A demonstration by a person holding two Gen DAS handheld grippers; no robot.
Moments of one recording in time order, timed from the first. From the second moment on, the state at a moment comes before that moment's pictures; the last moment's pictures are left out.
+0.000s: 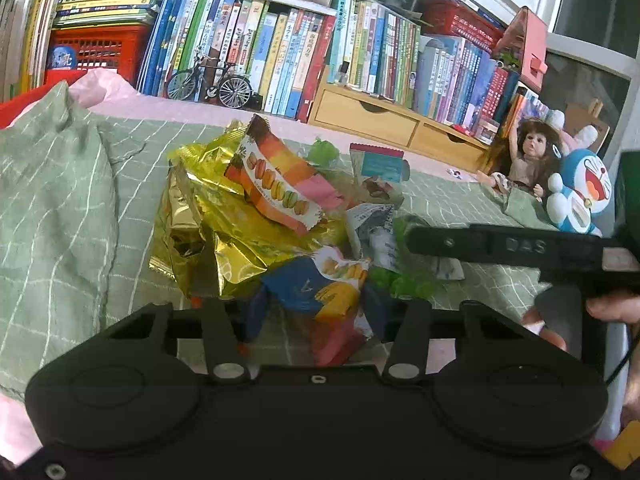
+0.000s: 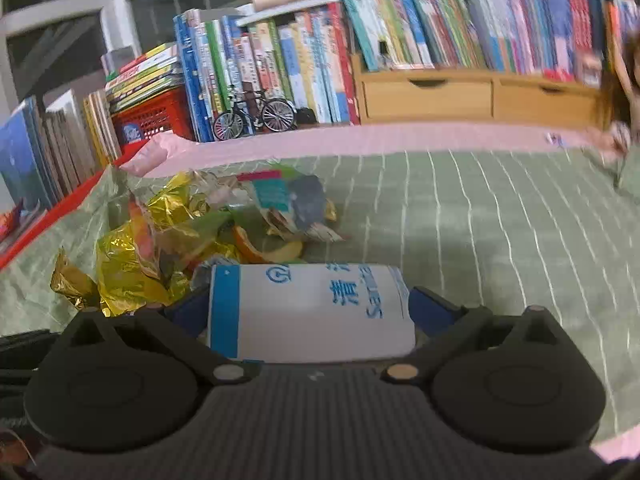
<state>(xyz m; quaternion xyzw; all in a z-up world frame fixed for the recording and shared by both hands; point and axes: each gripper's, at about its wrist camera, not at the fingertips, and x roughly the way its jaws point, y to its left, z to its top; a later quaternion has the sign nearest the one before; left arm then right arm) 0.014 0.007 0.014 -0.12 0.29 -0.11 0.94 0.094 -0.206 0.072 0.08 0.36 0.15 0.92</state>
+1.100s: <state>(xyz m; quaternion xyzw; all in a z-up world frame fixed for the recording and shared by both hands) -0.011 0.010 0.023 -0.09 0.27 -0.10 0.95 0.053 -0.204 0.073 0.09 0.42 0.08 0.90</state>
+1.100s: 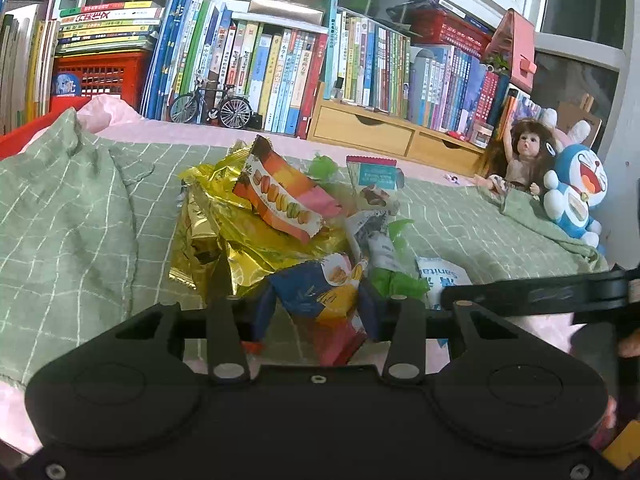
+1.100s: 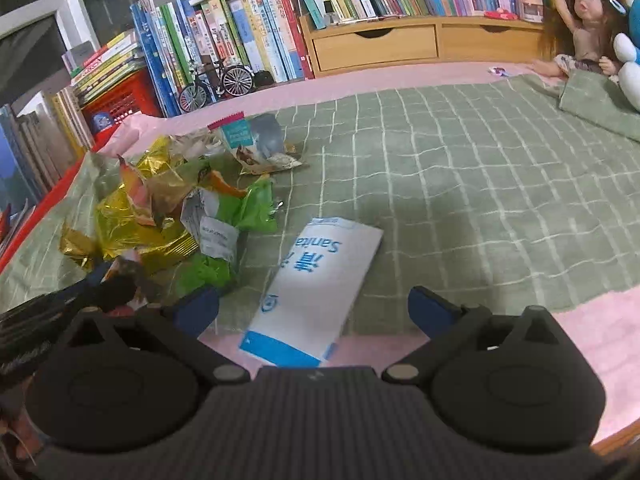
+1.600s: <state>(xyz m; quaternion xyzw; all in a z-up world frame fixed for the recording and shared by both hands) -0.017 0.013 0.022 -0.09 0.27 -0.10 0.95 0.034 -0.163 0.057 -0.01 0.34 -0.02 0.94</state>
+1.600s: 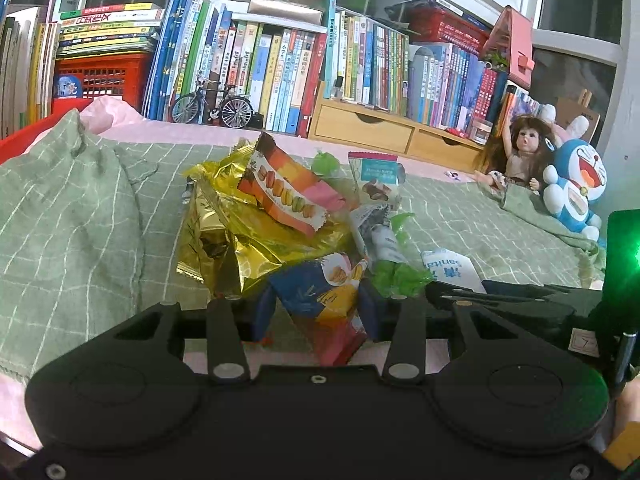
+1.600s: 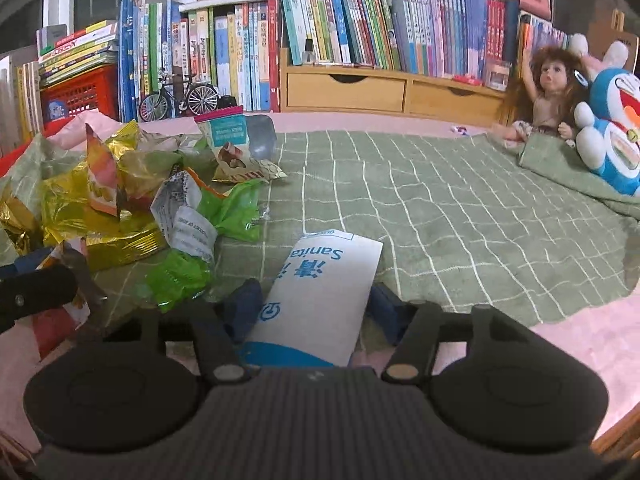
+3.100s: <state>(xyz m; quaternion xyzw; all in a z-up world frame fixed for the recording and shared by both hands) -0.153 -0.008 0.004 -0.03 0.35 -0.18 0.92 -0.139 -0.205 0.083 0.08 0.41 0.16 0.90</state>
